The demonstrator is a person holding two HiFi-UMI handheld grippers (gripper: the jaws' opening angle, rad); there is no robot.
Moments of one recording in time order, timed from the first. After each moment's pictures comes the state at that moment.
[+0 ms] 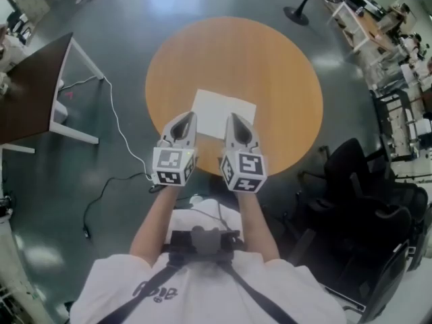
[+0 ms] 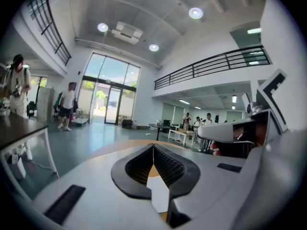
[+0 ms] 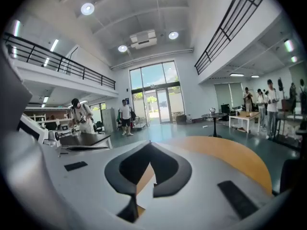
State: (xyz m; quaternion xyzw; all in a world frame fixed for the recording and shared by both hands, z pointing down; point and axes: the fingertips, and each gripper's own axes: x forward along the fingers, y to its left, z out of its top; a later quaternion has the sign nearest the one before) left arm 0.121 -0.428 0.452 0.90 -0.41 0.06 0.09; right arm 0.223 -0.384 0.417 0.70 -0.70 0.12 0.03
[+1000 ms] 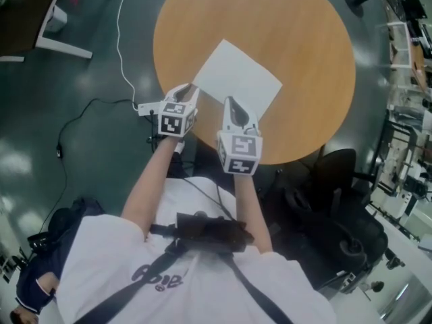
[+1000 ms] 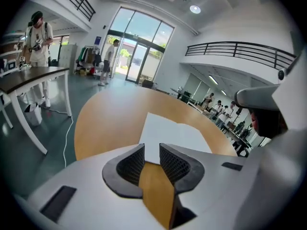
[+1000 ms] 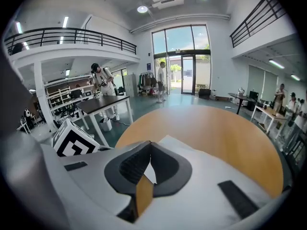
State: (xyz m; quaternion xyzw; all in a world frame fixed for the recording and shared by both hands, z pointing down) left arm 0.104 -0.448 0.701 0.80 -0.46 0.21 0.32; right arm 0.191 -0.412 0.557 0.57 -0.76 0.20 0.23
